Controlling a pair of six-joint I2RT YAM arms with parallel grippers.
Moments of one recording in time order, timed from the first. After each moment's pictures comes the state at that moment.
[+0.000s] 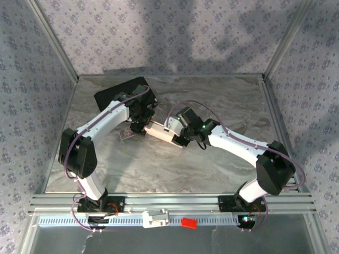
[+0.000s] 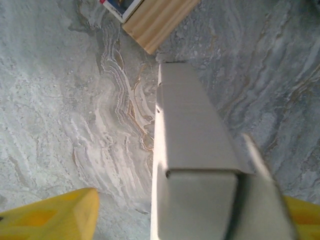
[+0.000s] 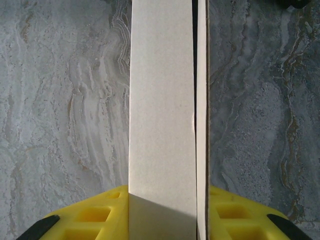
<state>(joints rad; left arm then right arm) -0.54 1.71 1.43 -1.00 0.09 -1.73 0.77 1.51 1.09 -0.51 -0.07 -0.40</state>
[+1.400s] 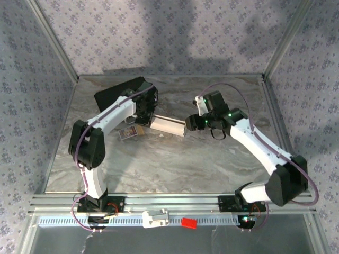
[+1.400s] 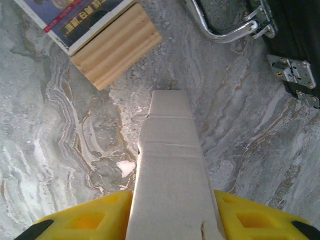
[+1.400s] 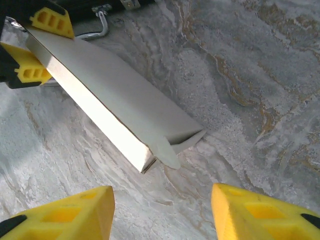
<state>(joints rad) -0.53 1.86 1.58 -0.97 -0.03 -1.87 0.50 1.39 1.20 -0.71 -0.22 0.18</state>
